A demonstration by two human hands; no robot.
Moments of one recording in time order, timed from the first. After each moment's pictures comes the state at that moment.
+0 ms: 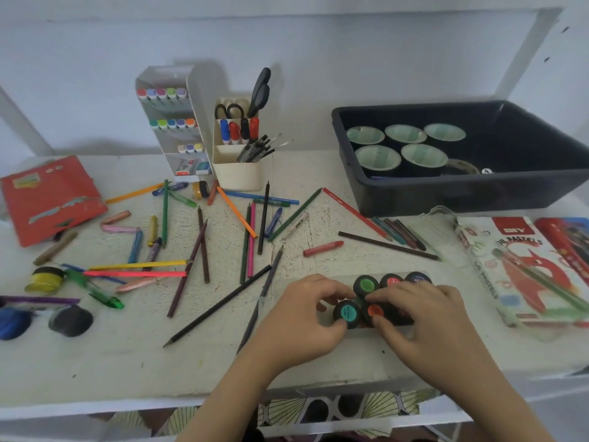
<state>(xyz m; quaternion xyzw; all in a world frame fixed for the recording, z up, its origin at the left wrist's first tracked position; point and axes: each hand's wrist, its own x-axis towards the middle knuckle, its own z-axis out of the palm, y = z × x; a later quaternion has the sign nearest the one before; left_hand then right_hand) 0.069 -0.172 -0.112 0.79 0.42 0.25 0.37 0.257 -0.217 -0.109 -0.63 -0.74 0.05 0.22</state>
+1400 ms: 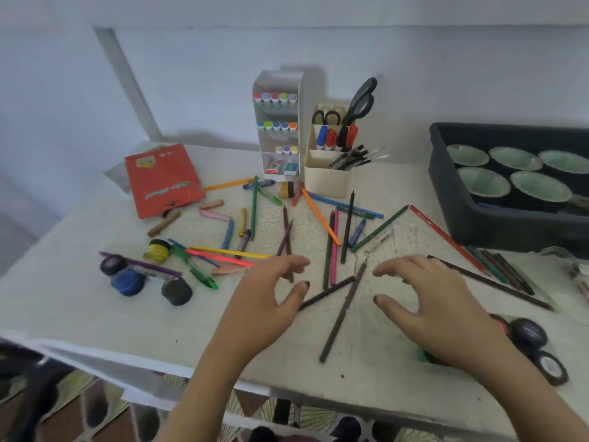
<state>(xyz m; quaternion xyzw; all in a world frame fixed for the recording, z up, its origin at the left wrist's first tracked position) -0.059 -0.170 -0.103 0.70 0.58 0.35 0.21 0.174 -0.158 -0.066 -0.55 -0.81 0.17 0.12</state>
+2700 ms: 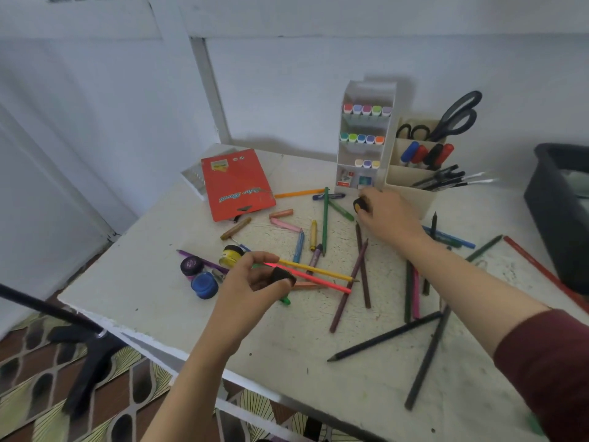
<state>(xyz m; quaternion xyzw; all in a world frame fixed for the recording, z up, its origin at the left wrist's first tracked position) -0.174 -0.170 -0.088 0.40 0.67 0.48 0.41 0.011 0.037 -0.107 -0.51 -0.83 0.09 0.21</state>
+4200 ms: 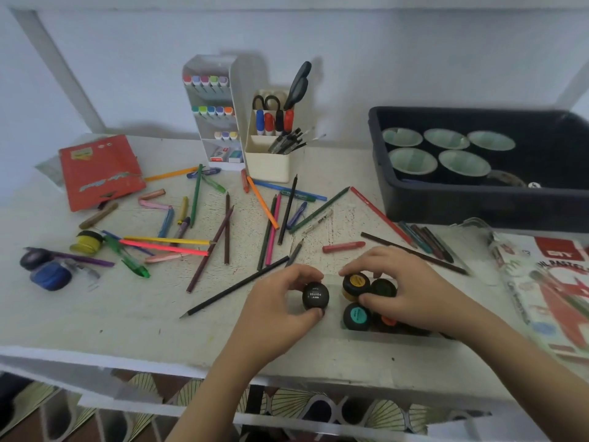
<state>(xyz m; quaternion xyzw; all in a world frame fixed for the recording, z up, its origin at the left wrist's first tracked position) 0.041 -0.189 -0.110 0.68 0.56 0.34 0.33 0.250 -0.147 -0.083 -0.48 -0.83 0.25 0.13</state>
